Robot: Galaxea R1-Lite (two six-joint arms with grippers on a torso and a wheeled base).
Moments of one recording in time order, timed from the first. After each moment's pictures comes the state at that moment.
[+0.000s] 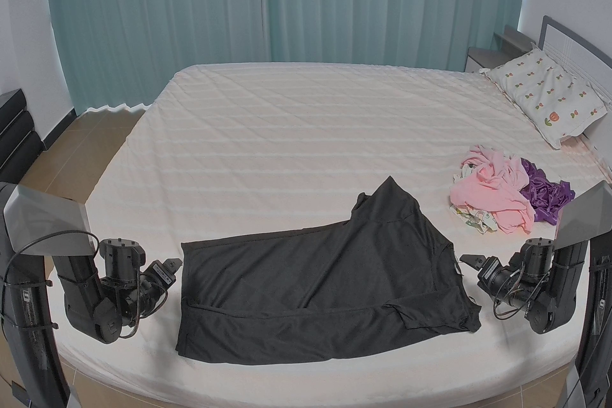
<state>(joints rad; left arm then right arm) -0.09 2.26 -0.39 -1.25 0.11 -0.85 -0.02 2.40 -0.33 -1.55 0.22 0.83</state>
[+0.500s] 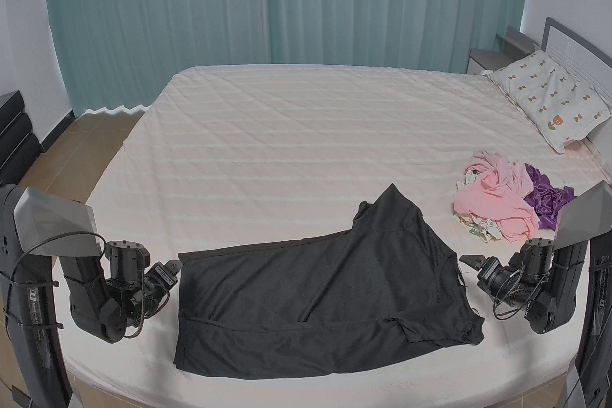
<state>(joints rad) -0.09 2.30 -0.41 -1.25 0.15 -0.85 -0.02 2.40 -0.33 -1.55 0.22 0.83</state>
